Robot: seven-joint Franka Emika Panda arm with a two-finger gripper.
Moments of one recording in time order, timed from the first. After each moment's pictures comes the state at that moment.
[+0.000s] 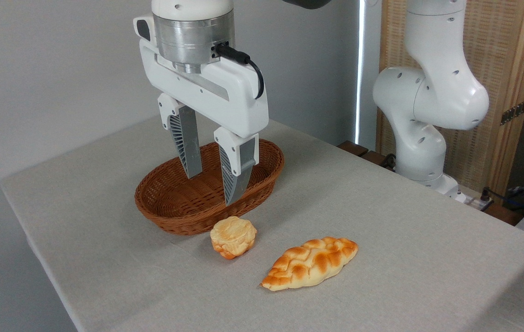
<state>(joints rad) 0.09 0.03 0.02 -1.58 -0.15 1.64 0.81</state>
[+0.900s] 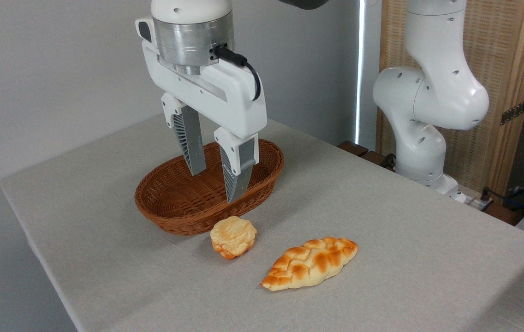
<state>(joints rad) 0.08 0.03 0.01 -1.58 -0.15 1.61 0.85</state>
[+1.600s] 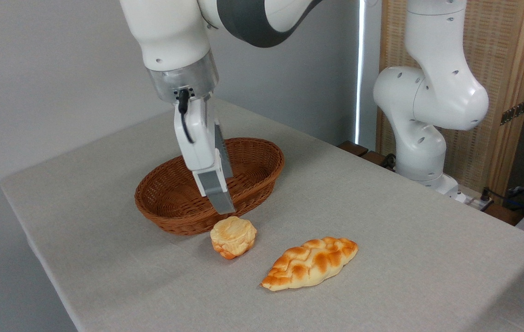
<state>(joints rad) 0.07 0.02 -0.10 -1.73 -0.07 1.62 1.42</state>
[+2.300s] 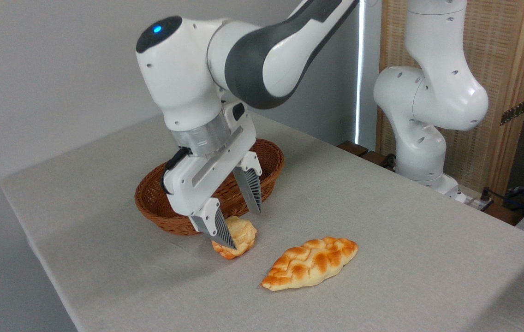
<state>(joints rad) 0.05 0.02 -0.12 -1.98 0.00 1.84 1.95</state>
